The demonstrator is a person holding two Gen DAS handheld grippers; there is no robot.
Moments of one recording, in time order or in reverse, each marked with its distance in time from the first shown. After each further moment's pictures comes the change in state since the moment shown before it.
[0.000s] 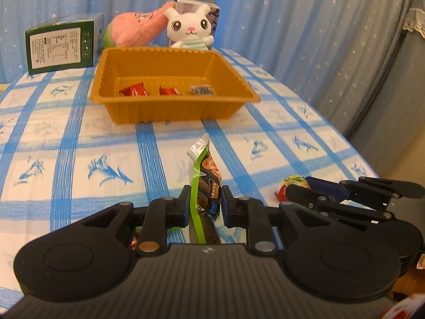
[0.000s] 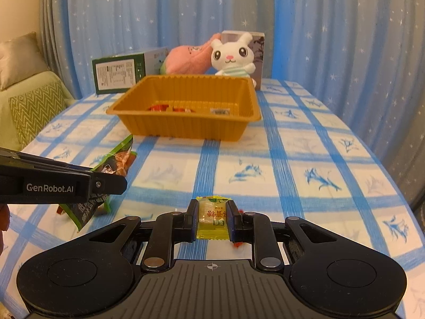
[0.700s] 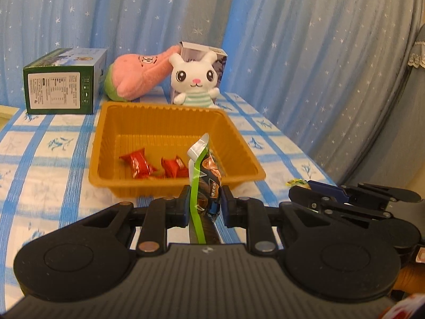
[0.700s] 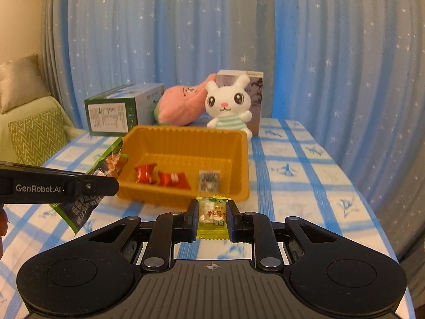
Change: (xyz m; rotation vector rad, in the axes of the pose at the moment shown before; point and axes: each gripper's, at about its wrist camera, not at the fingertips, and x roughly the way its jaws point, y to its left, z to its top) left arm 0.009 0.008 0.081 -0.042 -0.134 0.001; right arm 0.022 -0.036 0.085 -0.014 -0.106 0.030
